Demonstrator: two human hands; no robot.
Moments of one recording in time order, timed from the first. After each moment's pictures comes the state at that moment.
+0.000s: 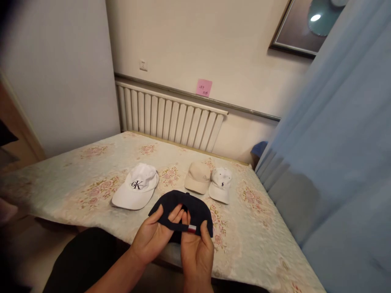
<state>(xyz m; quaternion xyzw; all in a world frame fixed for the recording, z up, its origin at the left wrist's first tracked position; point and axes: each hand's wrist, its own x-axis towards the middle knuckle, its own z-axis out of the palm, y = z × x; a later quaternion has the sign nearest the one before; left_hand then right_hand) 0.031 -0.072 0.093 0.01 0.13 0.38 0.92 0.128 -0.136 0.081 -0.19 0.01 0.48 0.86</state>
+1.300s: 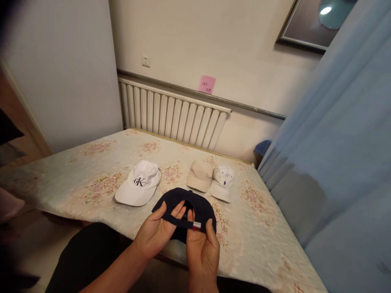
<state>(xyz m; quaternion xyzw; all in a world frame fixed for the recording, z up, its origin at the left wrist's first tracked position) 0.032 -0.071 0.095 0.02 0.13 0.38 0.92 0.132 -0.139 0.088 -0.21 0.02 0.47 0.86</state>
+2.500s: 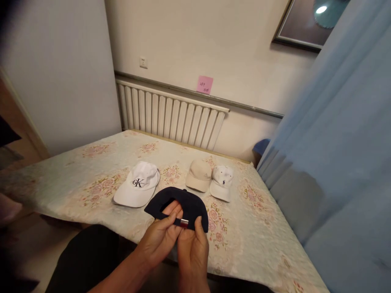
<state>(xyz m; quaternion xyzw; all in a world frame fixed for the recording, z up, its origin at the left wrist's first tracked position) 0.042 -0.091 0.095 0.14 0.19 0.42 0.88 0.116 -0.128 0.080 -0.21 -0.07 0.51 0.83</state>
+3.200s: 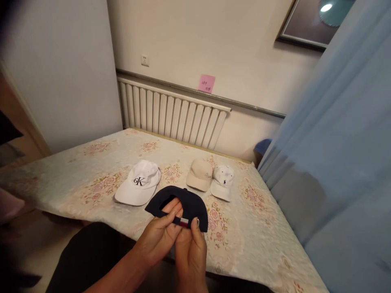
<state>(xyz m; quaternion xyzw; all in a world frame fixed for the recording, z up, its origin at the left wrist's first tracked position) 0.036 -0.090 0.098 0.11 0.15 0.41 0.89 0.107 -0.131 0.079 -0.20 -0.10 0.52 0.82</state>
